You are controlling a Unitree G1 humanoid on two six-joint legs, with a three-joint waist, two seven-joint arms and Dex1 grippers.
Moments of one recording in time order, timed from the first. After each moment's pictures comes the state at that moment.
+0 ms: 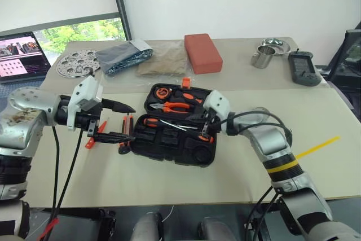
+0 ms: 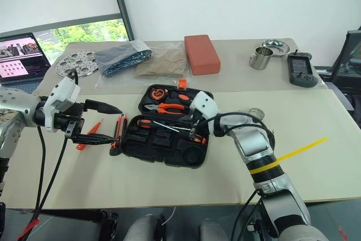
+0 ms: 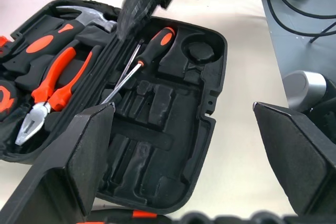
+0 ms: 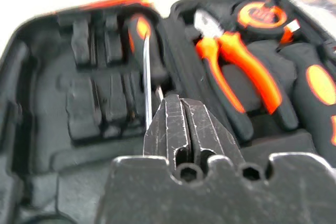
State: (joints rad) left arm -0.54 1.00 0.02 -0.03 -0.51 0.46 -1.49; right arm -0.61 -0.41 0.29 0.11 0.10 0.42 0.89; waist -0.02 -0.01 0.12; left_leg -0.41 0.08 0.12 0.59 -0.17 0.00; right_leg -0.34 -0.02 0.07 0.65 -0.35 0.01
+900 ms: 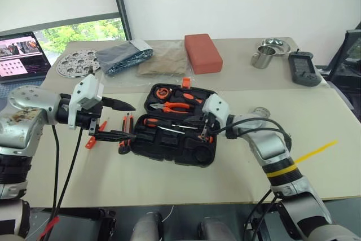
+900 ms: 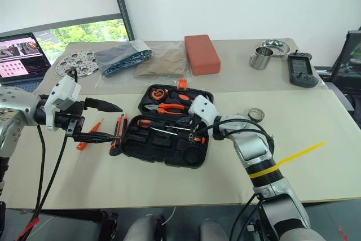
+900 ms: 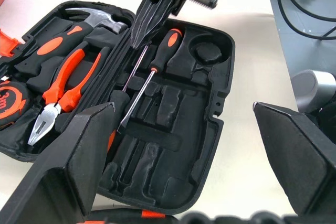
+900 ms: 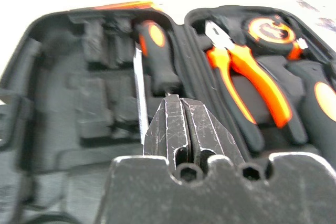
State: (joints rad) left arm -0.54 1.00 0.02 -0.03 -0.49 0.46 -1.47; right arm -0.56 -0.40 0.25 0.05 0.14 0.38 0.92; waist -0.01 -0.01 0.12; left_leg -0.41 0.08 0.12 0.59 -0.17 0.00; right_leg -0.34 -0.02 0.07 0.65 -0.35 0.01
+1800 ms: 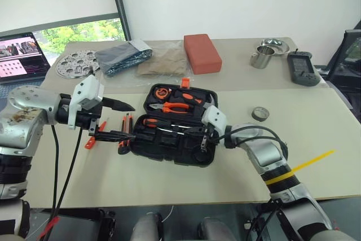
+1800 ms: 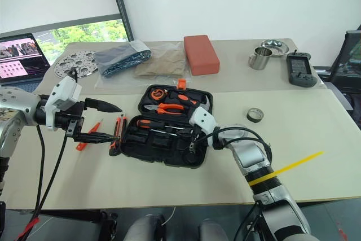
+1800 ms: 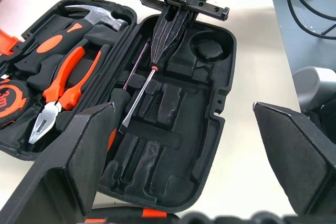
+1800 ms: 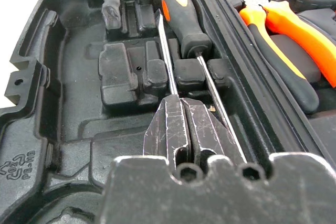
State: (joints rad) left arm -0.54 1.00 0.02 -0.03 -0.48 0.46 -1.48; right arm -0.53 -0.39 0.29 0.13 0.12 0.36 0.92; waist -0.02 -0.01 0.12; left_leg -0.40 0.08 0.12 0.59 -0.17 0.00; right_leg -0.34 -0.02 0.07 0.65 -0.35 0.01
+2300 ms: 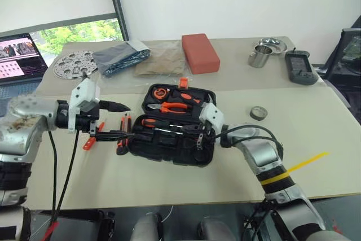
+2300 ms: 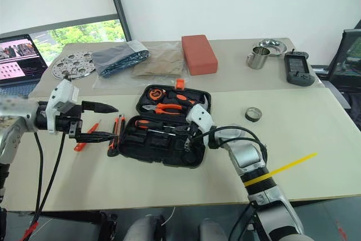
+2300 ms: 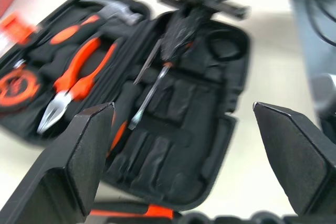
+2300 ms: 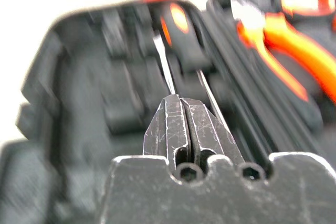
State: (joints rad) left arm -0.40 0.95 0.10 -0.01 -0.47 0.46 -1.33; right arm -0.53 -0.32 0.25 0.06 0.21 0.35 0.91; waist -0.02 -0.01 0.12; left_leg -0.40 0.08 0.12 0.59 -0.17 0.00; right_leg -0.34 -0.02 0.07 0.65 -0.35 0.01
